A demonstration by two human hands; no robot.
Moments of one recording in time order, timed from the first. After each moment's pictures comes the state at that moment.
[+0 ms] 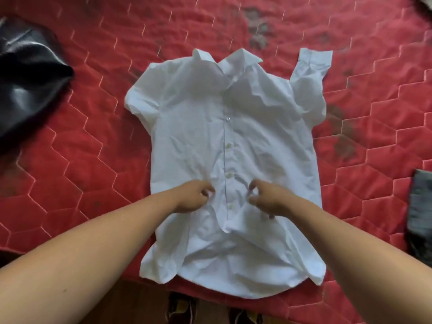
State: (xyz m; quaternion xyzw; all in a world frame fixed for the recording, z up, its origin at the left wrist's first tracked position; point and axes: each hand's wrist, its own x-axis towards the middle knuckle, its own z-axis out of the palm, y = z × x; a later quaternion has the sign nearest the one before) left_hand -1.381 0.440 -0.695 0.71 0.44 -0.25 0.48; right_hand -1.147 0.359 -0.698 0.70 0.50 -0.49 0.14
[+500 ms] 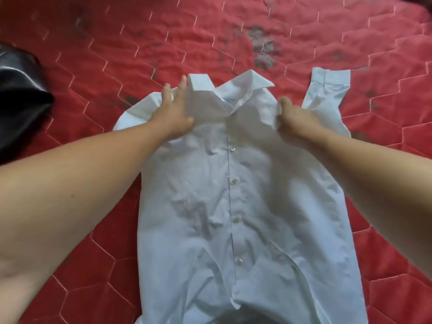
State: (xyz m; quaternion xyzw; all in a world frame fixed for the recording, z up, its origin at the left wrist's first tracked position) left_hand -1.342 0.675 -0.708 0.76 0.59 -0.04 0.28; right_hand -1.056 0.576 -0.720 0.80 0.56 -0.21 0.01
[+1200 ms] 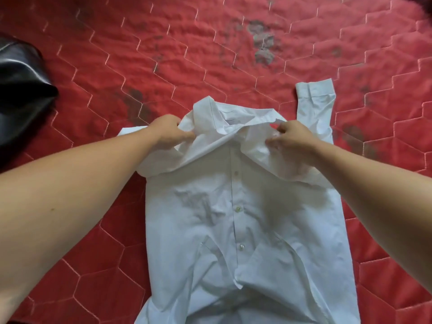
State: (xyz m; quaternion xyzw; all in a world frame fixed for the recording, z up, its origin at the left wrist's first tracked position) left_hand -1.375 0.648 -0.697 0.70 0.60 -0.09 0.38; right_hand -1.081 0.529 -0.699 0.80 0.43 -0.40 -0.13
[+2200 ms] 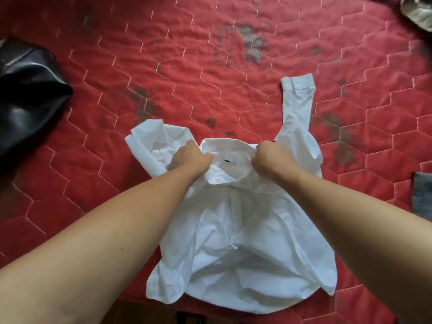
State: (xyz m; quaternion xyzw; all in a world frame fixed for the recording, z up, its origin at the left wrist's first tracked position) left_hand -1.346 0.517 -0.684 0.64 0.68 -0.10 0.33; right_hand -1.153 0.451 -0.664 0.82 0.49 -0.29 0.04
